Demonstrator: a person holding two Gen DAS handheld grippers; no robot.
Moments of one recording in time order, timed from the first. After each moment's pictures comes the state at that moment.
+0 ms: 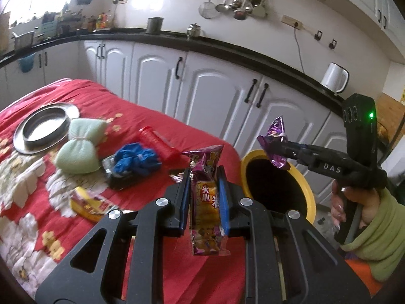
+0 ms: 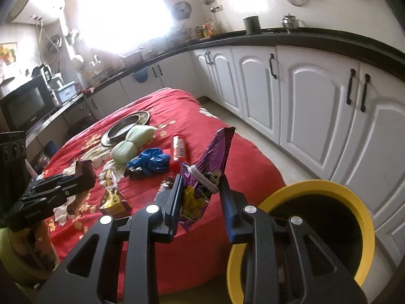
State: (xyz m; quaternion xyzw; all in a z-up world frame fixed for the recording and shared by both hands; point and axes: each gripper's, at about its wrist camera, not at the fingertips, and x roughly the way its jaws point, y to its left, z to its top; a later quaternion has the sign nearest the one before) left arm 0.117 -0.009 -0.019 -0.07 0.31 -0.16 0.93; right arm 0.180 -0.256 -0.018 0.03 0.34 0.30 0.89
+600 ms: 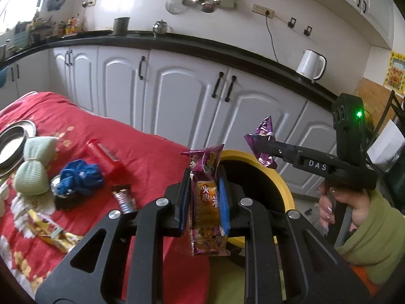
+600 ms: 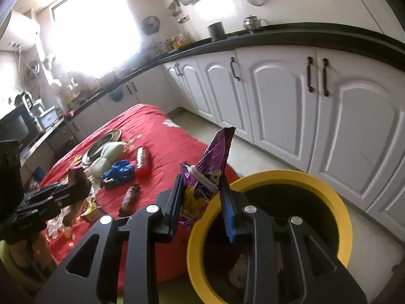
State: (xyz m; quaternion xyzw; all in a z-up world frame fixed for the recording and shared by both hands) left arm 0.141 -0.076 -0.017 -0.05 0.32 -0.23 0.92; right arm 0.179 -0.329 -0.023 0.09 0.33 0.23 0.91
